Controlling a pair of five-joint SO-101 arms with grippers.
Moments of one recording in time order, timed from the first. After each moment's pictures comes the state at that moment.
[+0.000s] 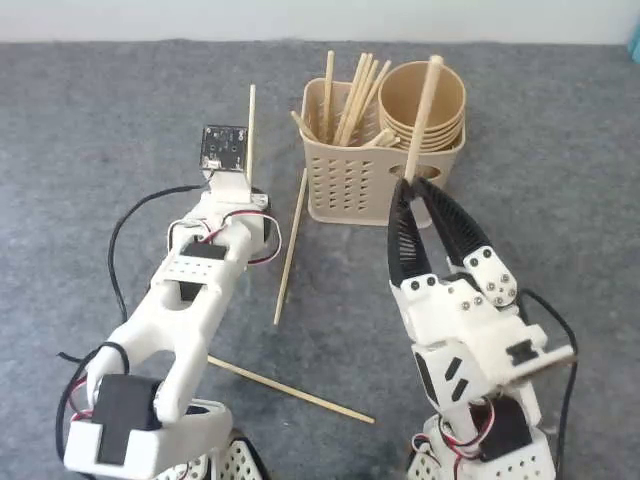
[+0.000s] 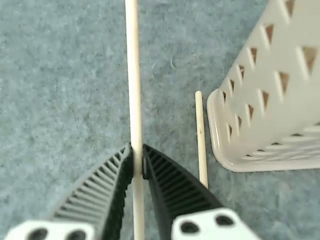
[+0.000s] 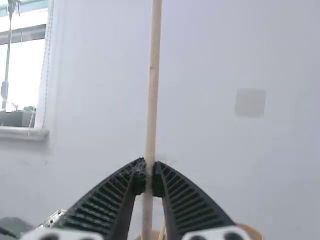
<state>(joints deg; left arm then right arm) 0.6 -10.2 54.9 10.2 7.4 -25.1 -102.1 80.5 1.7 0.5</state>
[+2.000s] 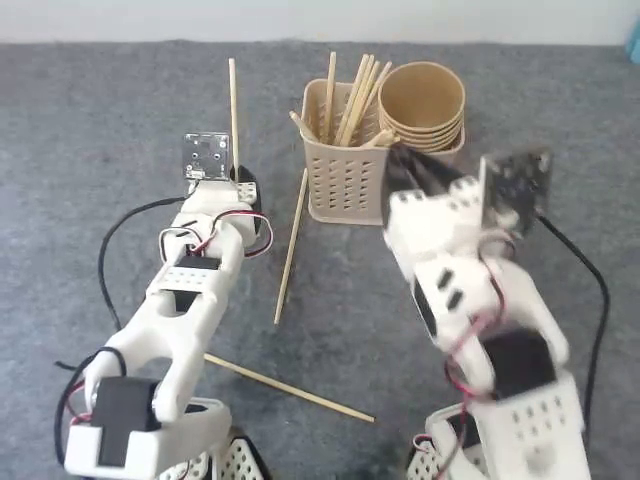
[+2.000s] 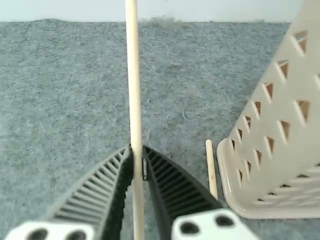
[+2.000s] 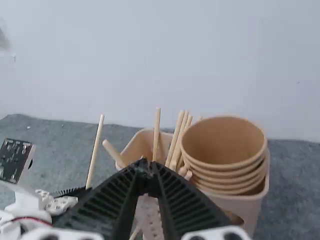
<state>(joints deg) -1.8 -10.8 60.4 -7.3 7.3 -21.7 -64.5 41.2 44.9 -8.8</state>
